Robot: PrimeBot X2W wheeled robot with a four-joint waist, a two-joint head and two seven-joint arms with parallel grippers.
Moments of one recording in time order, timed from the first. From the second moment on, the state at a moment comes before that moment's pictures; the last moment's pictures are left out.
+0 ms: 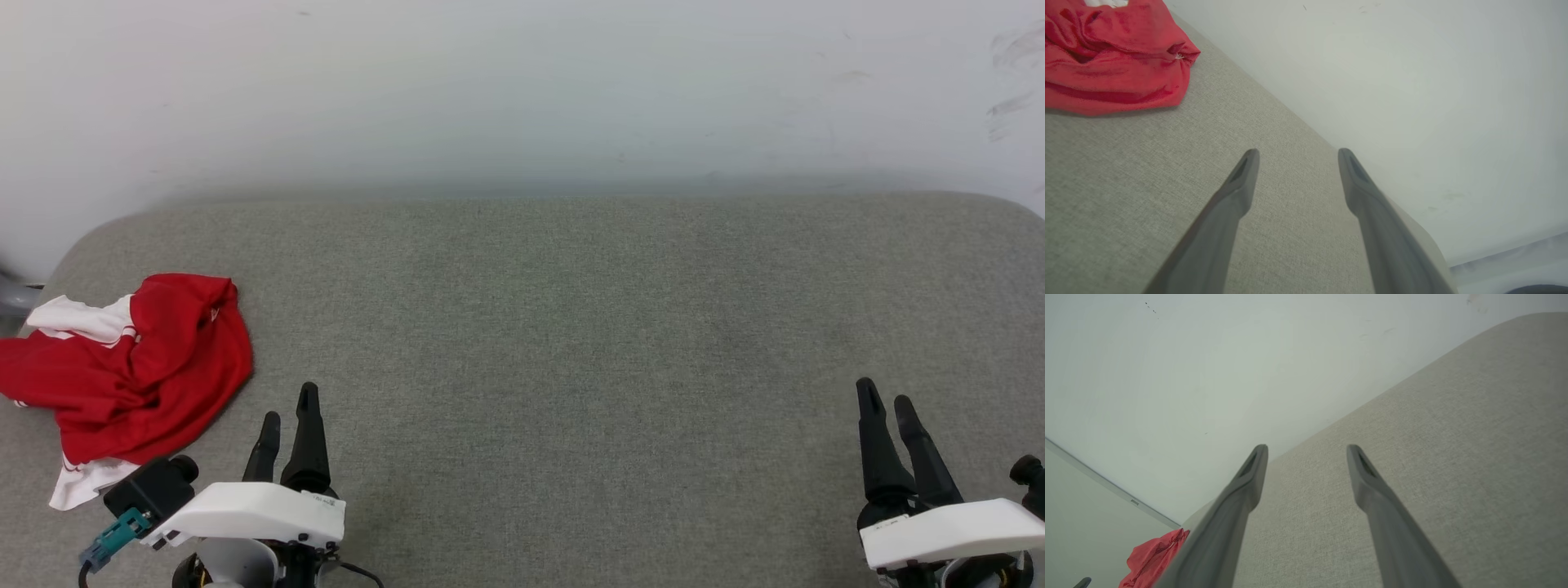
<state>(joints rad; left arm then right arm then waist) -0.04 0.05 0.01 0.11 -0.81 0.06 -0.08 0.01 -0.05 -0.09 0.08 0.72 0.13 -0.08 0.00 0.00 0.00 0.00</state>
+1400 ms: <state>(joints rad) -0.01 0.05 -0.06 0.07 -0.31 0.13 -0.19 0.06 -0.05 -0.07 0.01 0.22 0.13 -0.19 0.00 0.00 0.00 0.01</state>
